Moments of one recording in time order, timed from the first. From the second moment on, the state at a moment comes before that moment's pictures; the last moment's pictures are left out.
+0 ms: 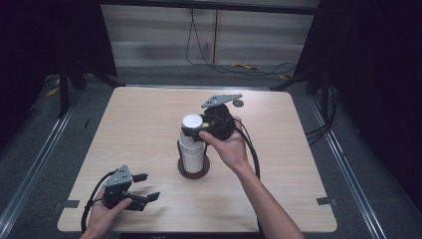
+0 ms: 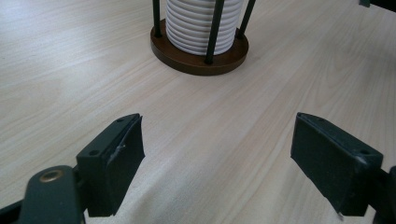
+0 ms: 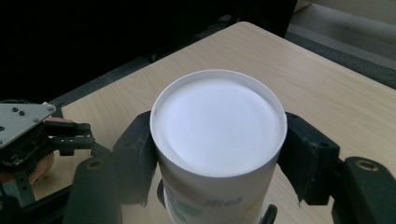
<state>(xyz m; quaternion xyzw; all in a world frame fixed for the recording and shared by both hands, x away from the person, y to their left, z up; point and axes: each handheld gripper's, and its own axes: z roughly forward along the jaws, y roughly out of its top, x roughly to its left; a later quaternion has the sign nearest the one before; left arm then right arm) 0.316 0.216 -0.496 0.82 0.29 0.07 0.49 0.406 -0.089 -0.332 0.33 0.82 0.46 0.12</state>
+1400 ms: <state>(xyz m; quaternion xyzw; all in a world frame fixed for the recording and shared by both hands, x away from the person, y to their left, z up) 0.317 0.217 -0.497 0.81 0.30 0.06 0.50 0.392 -0.112 -0.313 0.32 0.76 0.55 0.13</state>
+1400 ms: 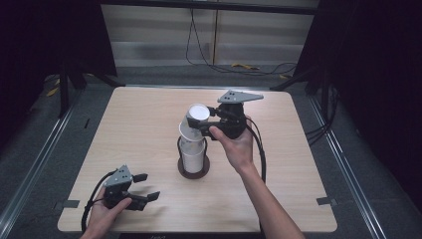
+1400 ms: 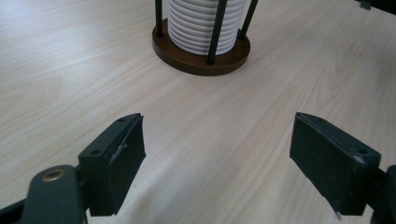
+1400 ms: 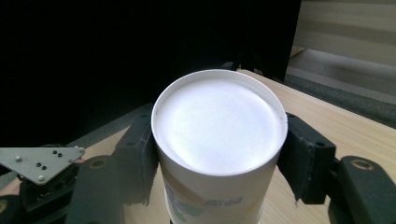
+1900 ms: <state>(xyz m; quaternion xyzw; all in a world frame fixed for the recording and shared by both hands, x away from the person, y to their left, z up) 0.318 0.218 -0.493 0.81 0.30 0.05 0.51 0.385 -0.123 -0.307 0.32 0.76 0.56 0.12</state>
